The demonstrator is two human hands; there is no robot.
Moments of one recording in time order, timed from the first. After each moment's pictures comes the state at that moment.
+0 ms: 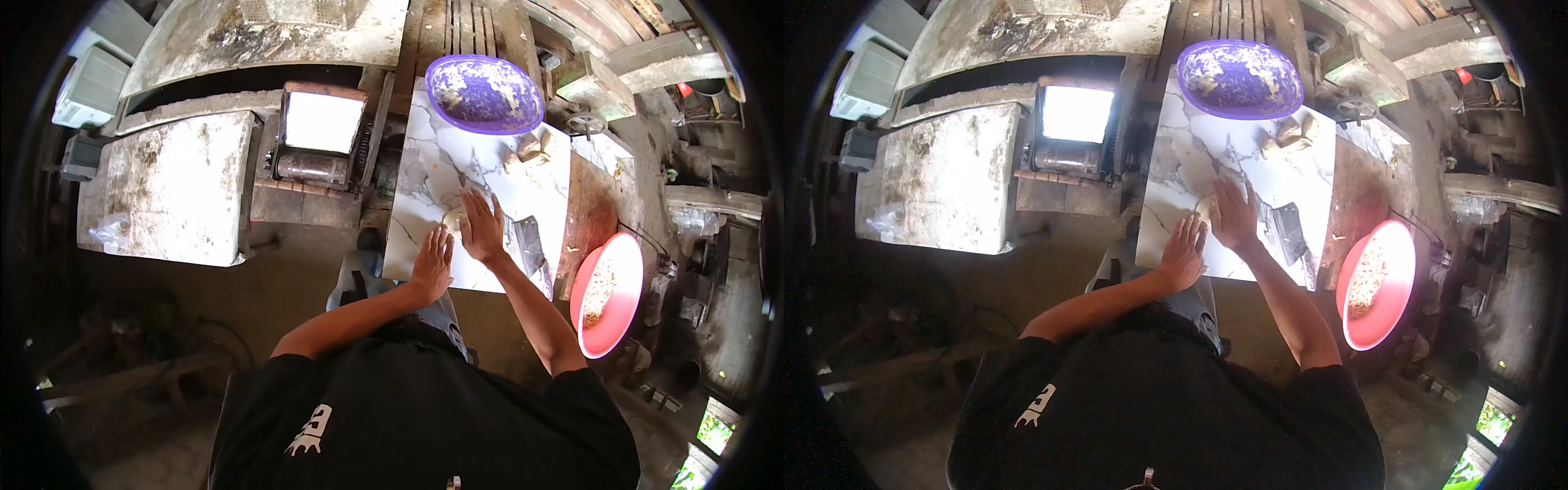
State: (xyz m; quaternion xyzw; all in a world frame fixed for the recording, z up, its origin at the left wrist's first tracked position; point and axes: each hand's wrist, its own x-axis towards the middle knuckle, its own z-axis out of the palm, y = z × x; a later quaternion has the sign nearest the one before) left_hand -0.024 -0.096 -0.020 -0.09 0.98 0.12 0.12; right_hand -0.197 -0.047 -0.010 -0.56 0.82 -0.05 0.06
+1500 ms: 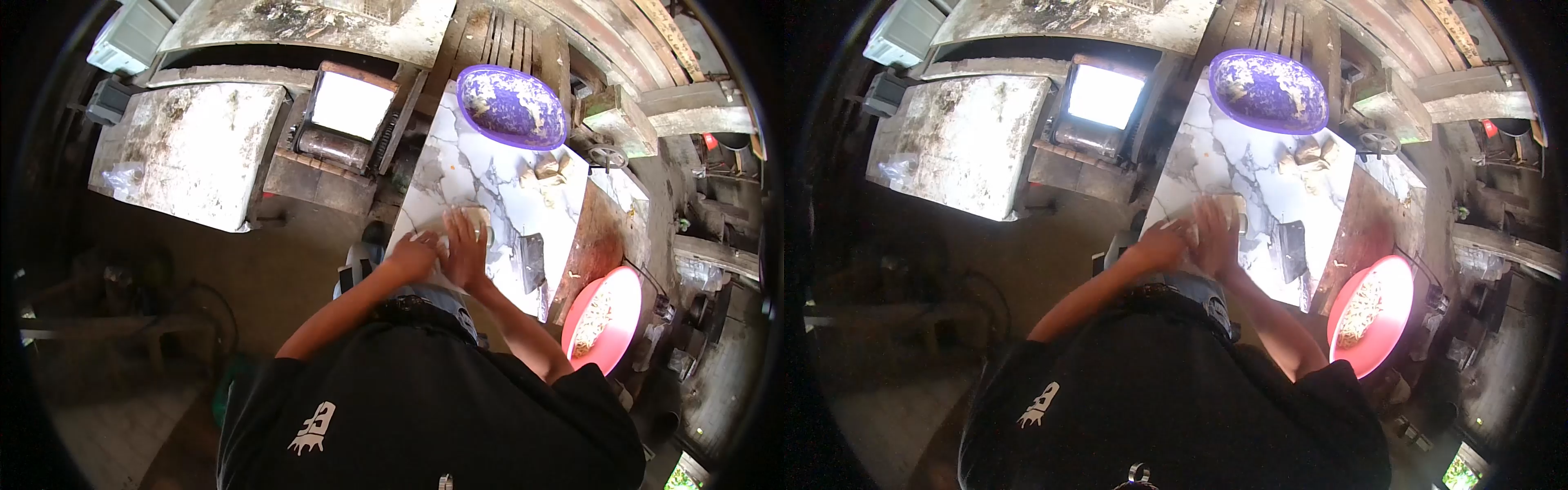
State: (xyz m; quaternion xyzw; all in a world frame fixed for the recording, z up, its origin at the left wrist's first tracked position) left_hand -0.002 -0.142 -0.022 -0.11 0.93 0.30 0.16; right_hand -0.134 -0.040 0.002 -0.63 0.77 -0.08 0.06
